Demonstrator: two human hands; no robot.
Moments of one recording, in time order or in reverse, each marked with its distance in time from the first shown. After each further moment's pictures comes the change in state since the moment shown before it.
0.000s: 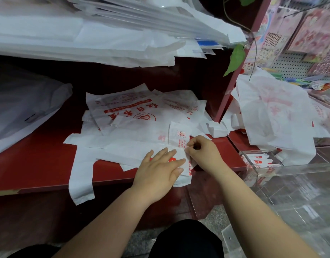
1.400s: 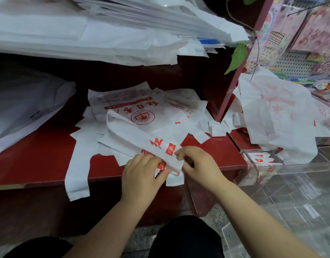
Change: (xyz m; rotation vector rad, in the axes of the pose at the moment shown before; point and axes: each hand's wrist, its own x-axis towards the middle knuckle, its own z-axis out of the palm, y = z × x) left_hand -0.024 -0.018 0.020 -0.030 0.609 -0.072; right_hand -0.027 0.013 0.015 -0.173 -0.018 -0.571
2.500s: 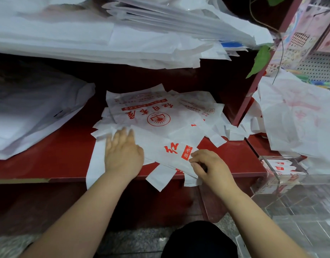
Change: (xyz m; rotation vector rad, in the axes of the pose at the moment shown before) left_hand 0.038 -0.048 -0.043 0.294 -0.338 -0.438; right_hand 0.000 0.000 0.012 -0.036 0.031 0.054
